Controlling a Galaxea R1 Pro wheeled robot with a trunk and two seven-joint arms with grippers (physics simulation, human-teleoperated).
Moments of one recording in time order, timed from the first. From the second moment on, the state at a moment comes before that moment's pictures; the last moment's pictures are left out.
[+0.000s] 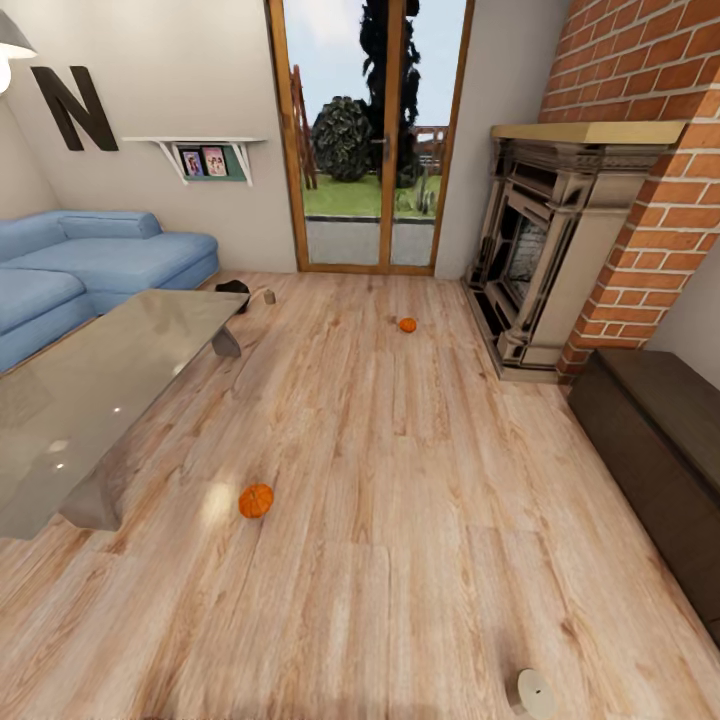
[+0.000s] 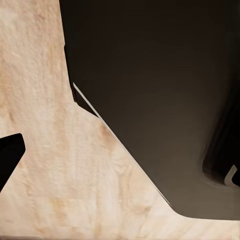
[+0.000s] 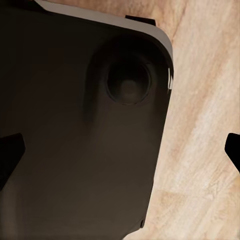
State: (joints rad) left arm 0.03 0.00 0.01 -0.04 0.00 0.00 0.00; right arm -0.08 -0.02 0.08 -0.07 0.05 -0.17 0.00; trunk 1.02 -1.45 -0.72
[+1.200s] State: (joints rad) left arm 0.03 0.00 0.01 -0.04 0.00 -0.01 0.00; right arm -0.09 -0.02 0.09 -0.07 0.06 -0.18 -0.01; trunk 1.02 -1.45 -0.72
